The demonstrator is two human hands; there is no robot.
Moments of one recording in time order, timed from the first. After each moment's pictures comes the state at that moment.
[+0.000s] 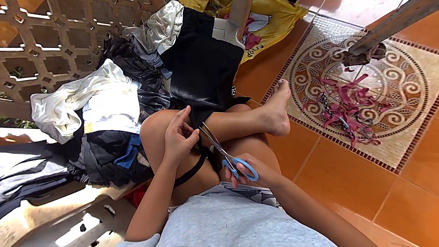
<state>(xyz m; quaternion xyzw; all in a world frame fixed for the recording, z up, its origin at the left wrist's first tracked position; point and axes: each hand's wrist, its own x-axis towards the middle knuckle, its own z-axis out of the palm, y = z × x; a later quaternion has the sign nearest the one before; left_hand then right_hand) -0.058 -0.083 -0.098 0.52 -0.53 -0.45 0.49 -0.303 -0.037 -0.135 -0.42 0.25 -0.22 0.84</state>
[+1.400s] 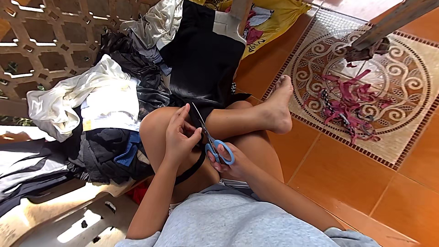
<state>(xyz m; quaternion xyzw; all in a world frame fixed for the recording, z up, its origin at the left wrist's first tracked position) -0.059 -0.080 -0.102 0.53 -0.55 -0.43 0.49 -0.242 -0.048 -0.125 -0.28 0.25 -0.33 0.87</state>
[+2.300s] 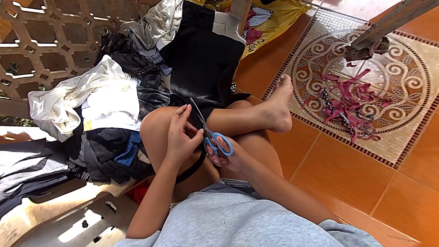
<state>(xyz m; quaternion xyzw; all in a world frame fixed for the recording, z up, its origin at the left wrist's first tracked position) -0.061 -0.080 -0.101 0.53 -0.58 -0.41 0.46 -0.239 -0.061 -0.122 -0.26 0.26 -0.31 0.88</state>
